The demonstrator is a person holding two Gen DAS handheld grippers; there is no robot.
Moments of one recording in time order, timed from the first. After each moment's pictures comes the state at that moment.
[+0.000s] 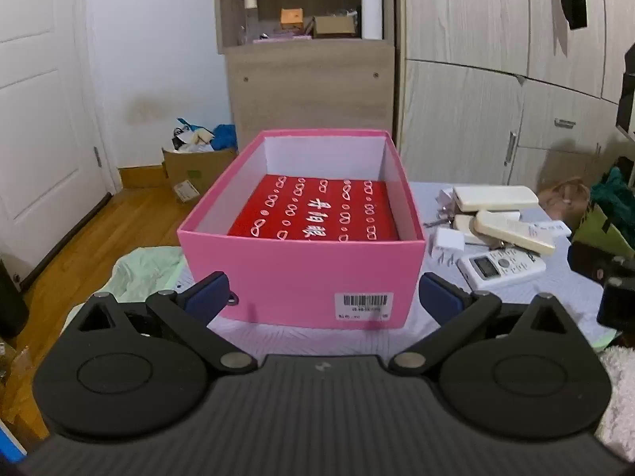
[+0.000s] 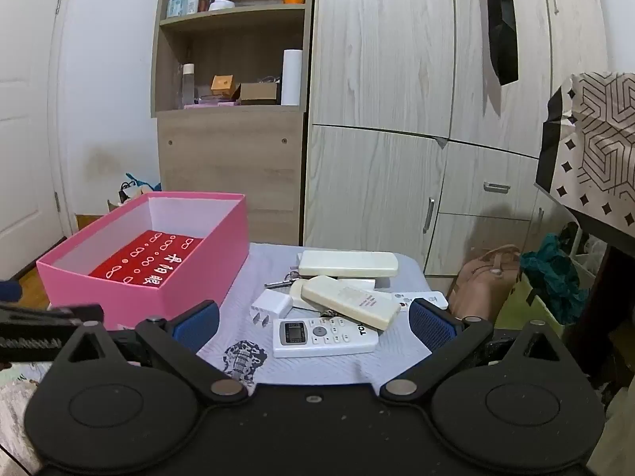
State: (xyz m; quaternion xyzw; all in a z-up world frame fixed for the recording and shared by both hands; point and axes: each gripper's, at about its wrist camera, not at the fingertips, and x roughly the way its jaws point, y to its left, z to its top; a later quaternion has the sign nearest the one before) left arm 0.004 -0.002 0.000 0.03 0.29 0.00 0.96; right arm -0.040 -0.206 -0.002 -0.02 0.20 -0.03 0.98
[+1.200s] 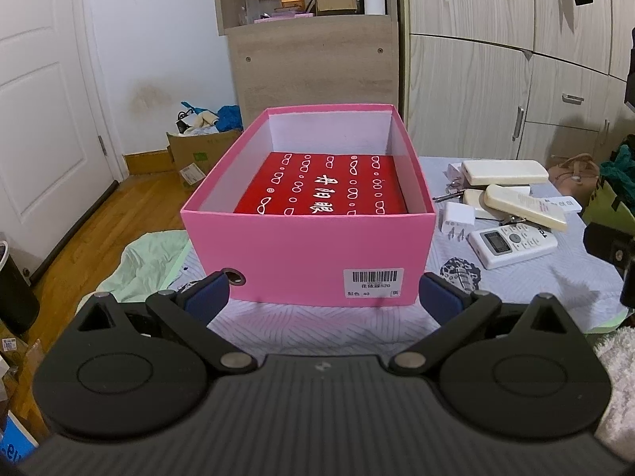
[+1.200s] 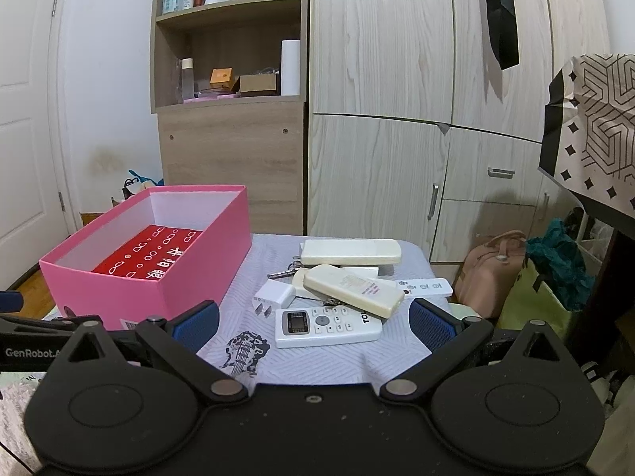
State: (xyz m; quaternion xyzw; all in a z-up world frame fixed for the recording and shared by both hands) left arm 0.000 0.001 -0.004 0.04 0.30 -0.01 0.95; right arm -0.036 -0.208 -0.007 0.00 0.22 -0.02 0.97
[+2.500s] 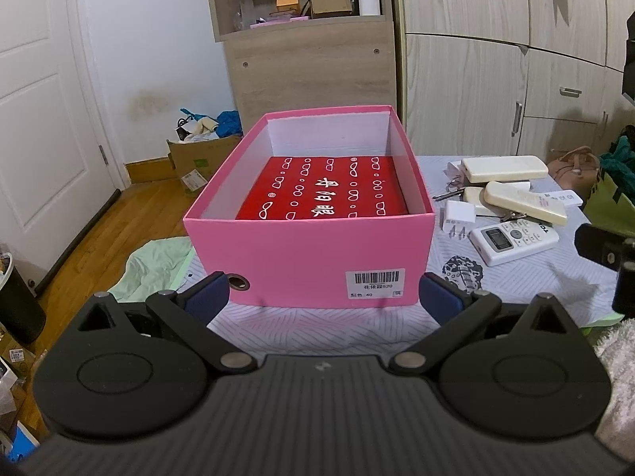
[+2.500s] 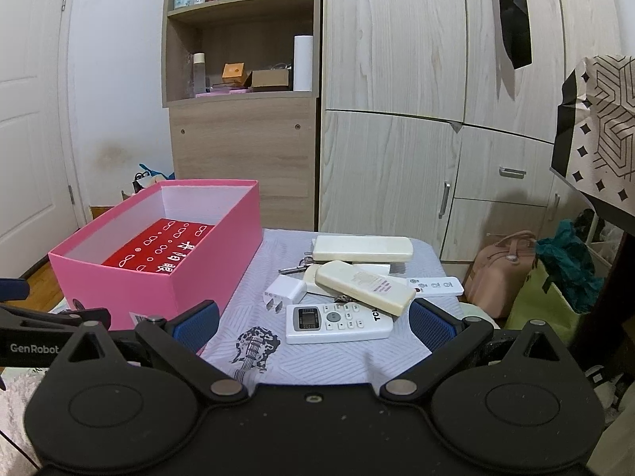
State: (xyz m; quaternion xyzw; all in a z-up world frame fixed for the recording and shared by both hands) left arm -0.003 -0.002 -0.001 0.05 0.29 0.00 0.95; right arm -0.035 -0.206 -0.009 0.00 0.23 -0.01 0.97
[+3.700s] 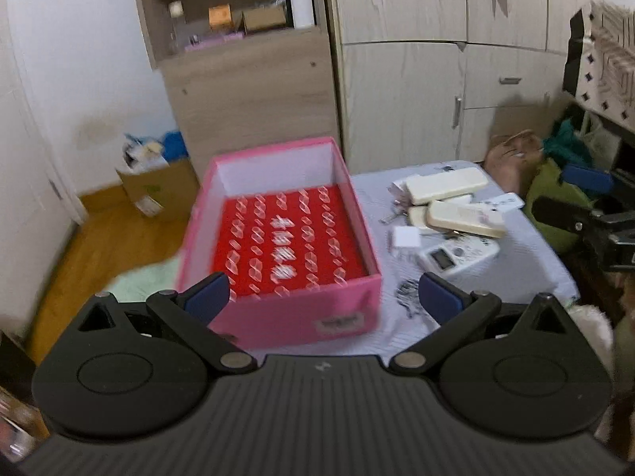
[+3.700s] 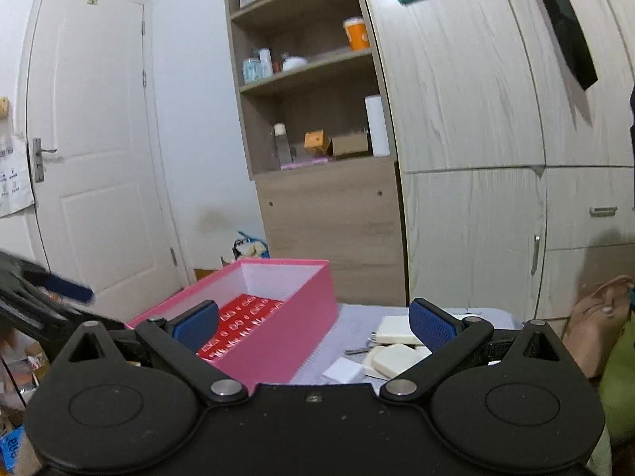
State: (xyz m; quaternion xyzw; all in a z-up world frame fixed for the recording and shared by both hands) left arm 0.013 -0.011 0.094 0.11 0.32 -0.10 0.94; right arm 0.000 -0.289 0.022 0.05 0.15 0.19 0.97
